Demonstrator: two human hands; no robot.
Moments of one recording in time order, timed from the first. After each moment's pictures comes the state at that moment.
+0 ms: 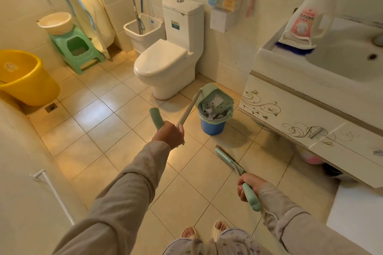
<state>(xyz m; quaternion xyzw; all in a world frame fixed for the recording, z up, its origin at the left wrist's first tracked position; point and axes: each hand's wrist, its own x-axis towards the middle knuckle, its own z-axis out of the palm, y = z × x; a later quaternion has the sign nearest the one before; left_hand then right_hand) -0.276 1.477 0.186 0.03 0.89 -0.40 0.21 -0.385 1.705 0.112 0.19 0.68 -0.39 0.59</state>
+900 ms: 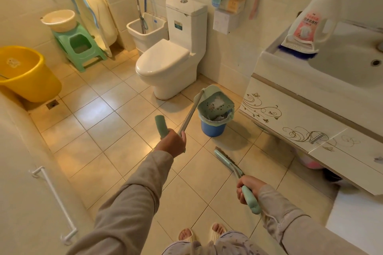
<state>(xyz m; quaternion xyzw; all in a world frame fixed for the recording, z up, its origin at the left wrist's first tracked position) -0.270 1.491 0.178 0.11 0.85 -0.47 0.22 -0.392 1.704 0.112 0.17 0.69 -0.36 0.60</state>
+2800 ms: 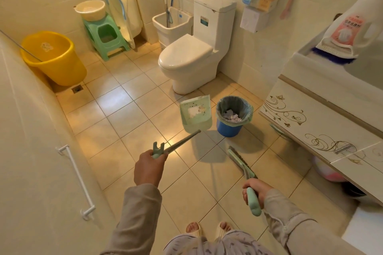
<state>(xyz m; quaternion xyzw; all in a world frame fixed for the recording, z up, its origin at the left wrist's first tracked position) -0.154 1.499 0.157 -0.65 0.64 0.38 -0.14 -0.360 1.680 0.084 0.15 0.72 -0.35 0.59</state>
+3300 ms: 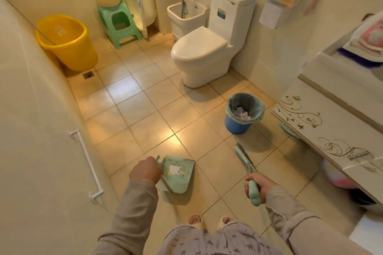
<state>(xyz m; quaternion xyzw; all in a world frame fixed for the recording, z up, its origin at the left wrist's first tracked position) -0.102 1.472 0.133 -0.64 0.69 0.27 0.18 -0.339 1.651 0.079 0.19 0.69 -0.39 0.58</state>
